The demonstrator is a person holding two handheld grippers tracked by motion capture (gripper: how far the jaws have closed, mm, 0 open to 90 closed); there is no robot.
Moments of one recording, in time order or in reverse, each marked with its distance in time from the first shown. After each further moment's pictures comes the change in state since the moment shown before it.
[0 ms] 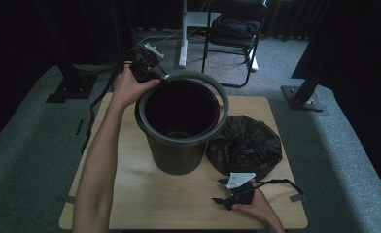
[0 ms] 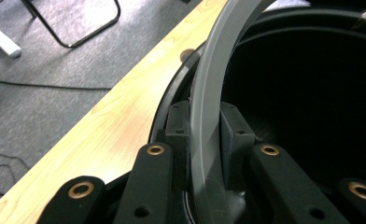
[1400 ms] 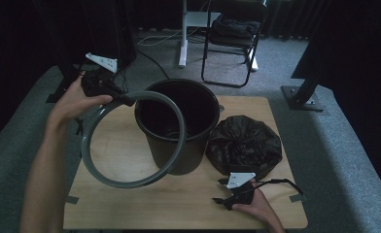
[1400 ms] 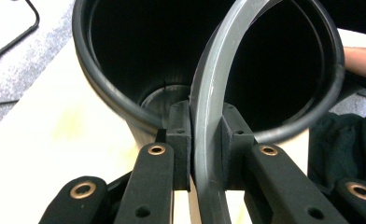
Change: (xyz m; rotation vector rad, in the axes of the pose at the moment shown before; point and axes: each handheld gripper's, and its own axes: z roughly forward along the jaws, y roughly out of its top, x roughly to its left) left arm 0.003 -0.085 -0.091 -0.004 -0.285 0.162; right arm -0.001 0.000 0.000 -0.001 -0.001 -0.002
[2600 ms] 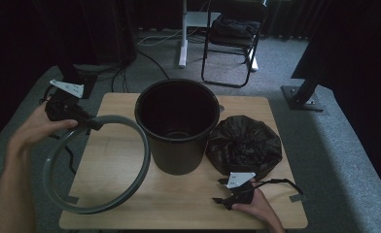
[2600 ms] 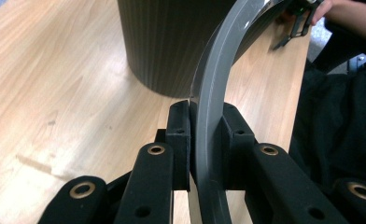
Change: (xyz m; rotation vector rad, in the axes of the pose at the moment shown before) left arm -0.007 -0.103 -0.027 0.078 -0.015 -0.117; right arm -0.001 0.000 0.000 -0.001 0.000 -0.002
